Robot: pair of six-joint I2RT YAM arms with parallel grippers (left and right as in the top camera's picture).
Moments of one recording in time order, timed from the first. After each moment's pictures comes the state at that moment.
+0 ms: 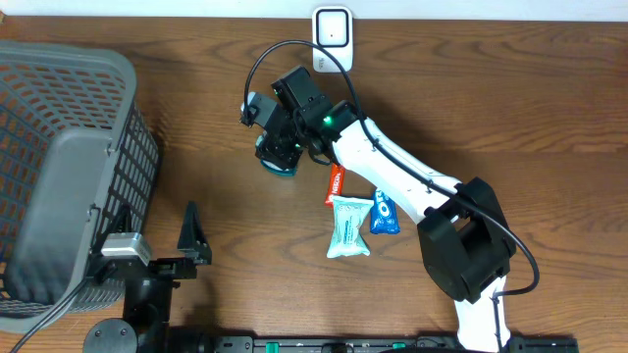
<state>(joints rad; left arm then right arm) 0.03 0.01 0.45 -0.40 0.04 -0.17 0.69 2.10 1.70 -0.56 -0.32 -0.32</state>
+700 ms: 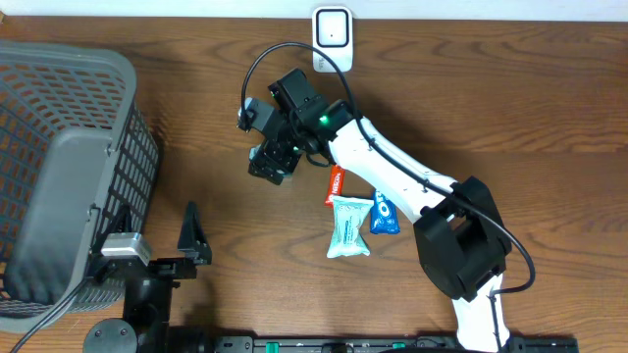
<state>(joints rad) 0.03 0.01 0.45 -0.40 0.04 -0.17 0.70 2.13 1.73 -0.63 -0.37 -0.32</state>
